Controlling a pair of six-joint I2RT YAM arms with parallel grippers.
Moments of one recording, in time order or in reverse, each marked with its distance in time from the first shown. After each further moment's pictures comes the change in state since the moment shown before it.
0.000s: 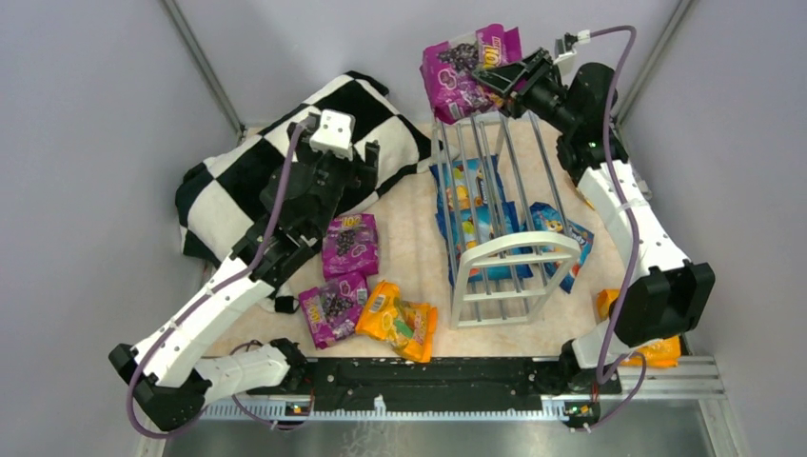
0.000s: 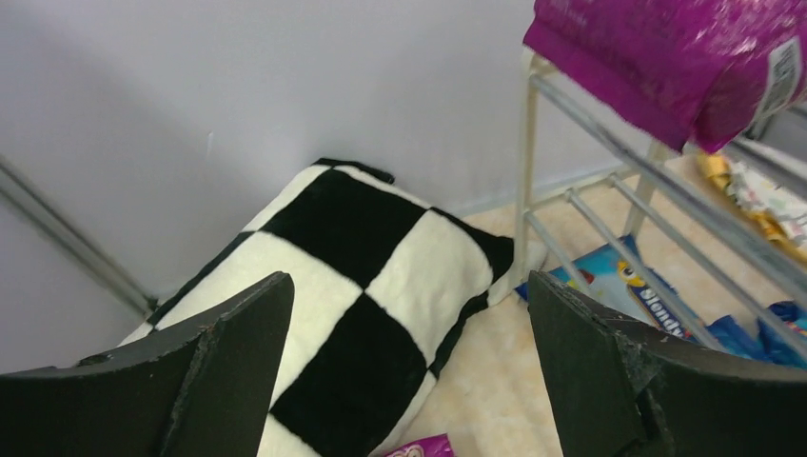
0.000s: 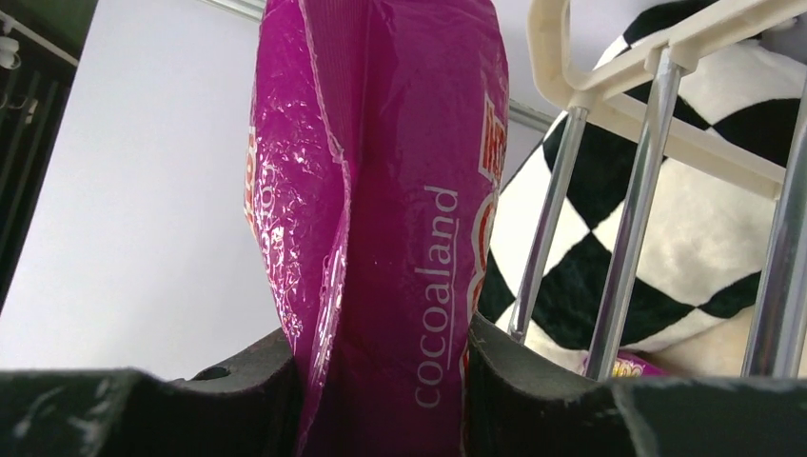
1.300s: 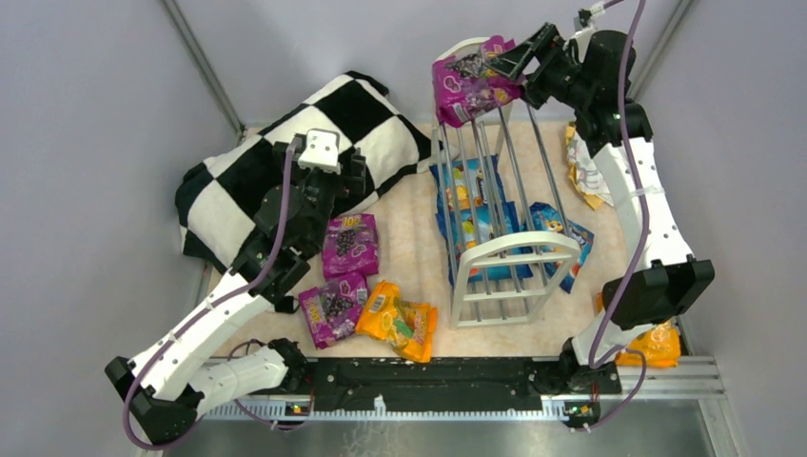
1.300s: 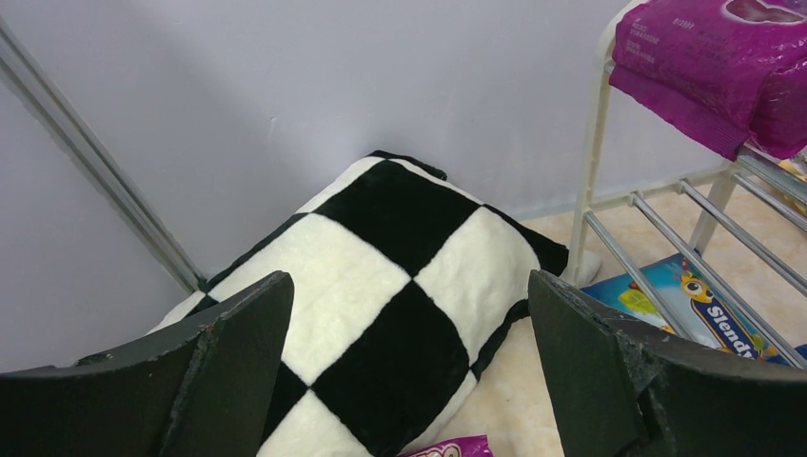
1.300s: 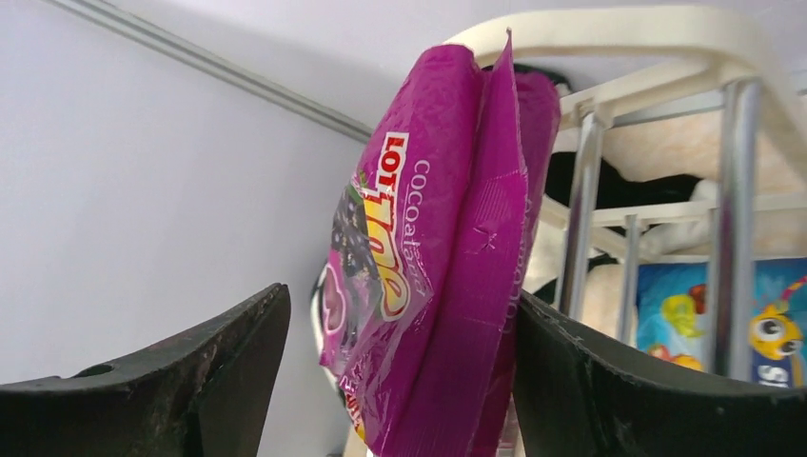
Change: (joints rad) left arm 0.014 -0.101 -0.206 0.169 -0.112 0.069; right arm -0.054 0.117 0.340 -0.474 0.079 -0.356
